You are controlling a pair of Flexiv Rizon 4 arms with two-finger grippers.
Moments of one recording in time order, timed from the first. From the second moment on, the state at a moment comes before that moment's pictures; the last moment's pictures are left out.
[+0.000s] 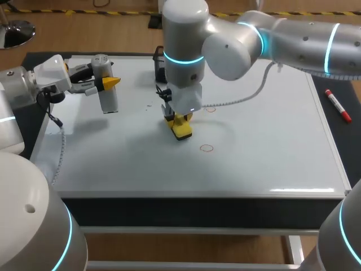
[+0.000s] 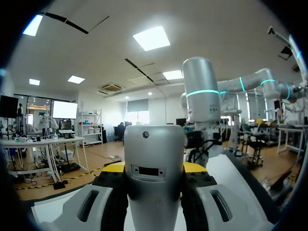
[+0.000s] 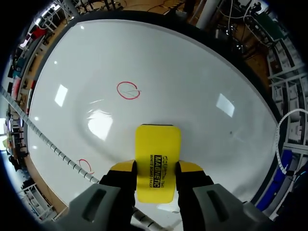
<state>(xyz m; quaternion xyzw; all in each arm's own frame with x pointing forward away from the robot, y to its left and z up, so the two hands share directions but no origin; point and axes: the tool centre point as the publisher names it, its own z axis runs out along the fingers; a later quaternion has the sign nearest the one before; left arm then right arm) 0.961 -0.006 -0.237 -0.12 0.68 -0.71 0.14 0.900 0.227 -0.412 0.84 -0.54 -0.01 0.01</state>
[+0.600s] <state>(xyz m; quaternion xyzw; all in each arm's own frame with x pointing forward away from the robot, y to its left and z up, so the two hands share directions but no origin) 0.961 -0.006 -0.237 -0.12 0.68 -0.71 0.14 0.918 0.210 -0.425 0.83 -0.56 -0.02 0.03</state>
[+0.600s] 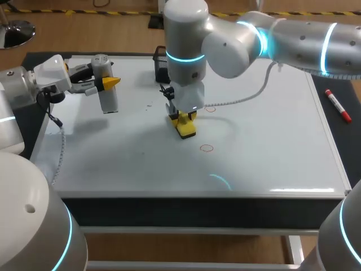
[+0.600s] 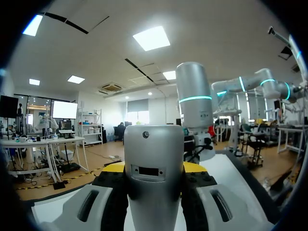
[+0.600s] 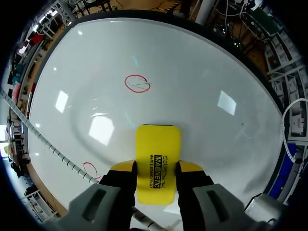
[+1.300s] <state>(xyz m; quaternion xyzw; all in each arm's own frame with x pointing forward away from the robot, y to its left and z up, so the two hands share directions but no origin) 0.961 -0.006 -0.237 -0.12 0.68 -0.71 0.14 0.952 0.184 -0.411 0.80 -0.60 0.00 0.00</state>
